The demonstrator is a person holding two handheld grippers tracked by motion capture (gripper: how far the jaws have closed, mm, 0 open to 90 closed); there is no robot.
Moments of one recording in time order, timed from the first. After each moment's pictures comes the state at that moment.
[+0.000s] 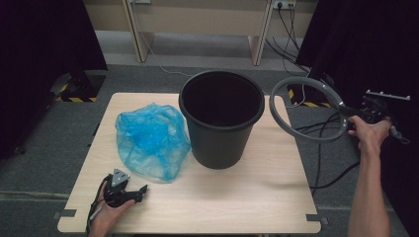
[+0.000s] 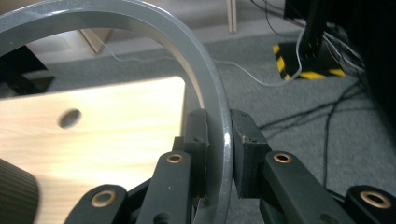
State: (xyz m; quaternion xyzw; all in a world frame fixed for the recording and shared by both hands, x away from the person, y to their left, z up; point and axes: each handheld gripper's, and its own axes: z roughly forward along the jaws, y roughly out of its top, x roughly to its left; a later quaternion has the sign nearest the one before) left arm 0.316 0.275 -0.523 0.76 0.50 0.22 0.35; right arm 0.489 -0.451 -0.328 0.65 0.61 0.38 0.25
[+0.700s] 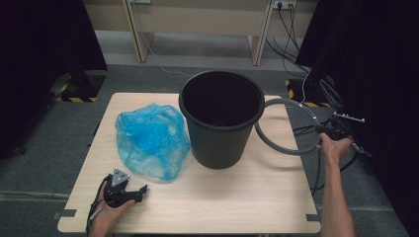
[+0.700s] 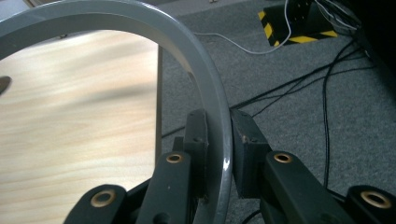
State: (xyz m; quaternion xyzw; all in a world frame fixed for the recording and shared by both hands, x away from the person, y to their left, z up) left arm 0.316 0.275 -0.523 0.76 0.50 0.22 0.34; right arm 0.512 -0.420 -0.443 0.69 0.59 0.34 0.25
